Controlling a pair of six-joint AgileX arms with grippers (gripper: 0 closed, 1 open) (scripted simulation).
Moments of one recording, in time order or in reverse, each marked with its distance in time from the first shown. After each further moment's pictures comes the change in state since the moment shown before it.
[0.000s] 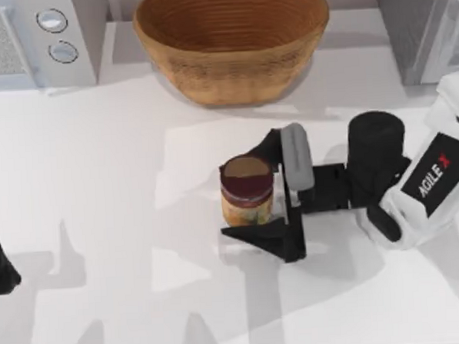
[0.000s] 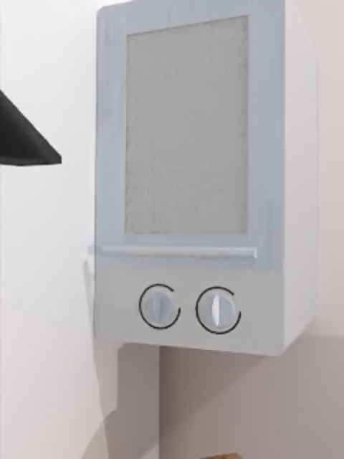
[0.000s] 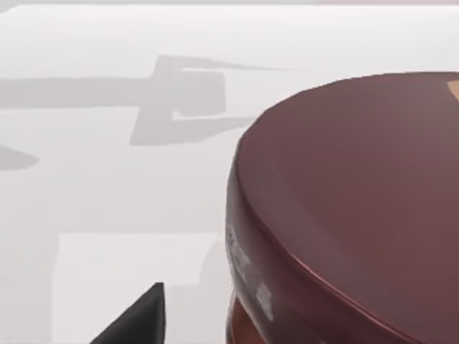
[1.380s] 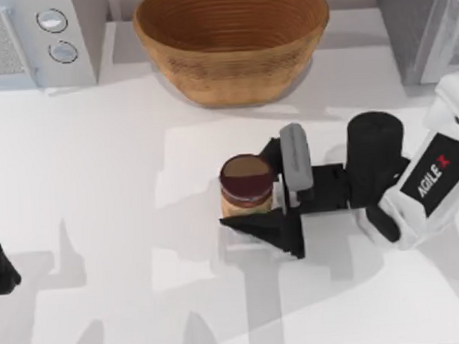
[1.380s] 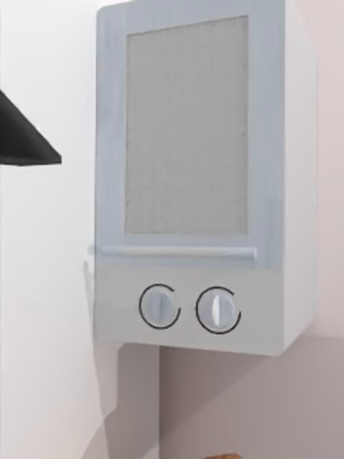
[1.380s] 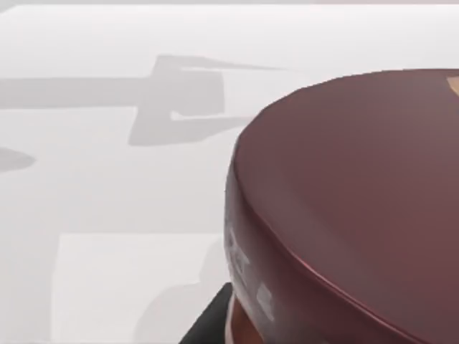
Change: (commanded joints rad) left arm 0.000 0.000 0.000 0.000 0.000 0.000; right arm 0.000 0.000 0.000 0.000 0.000 0.000
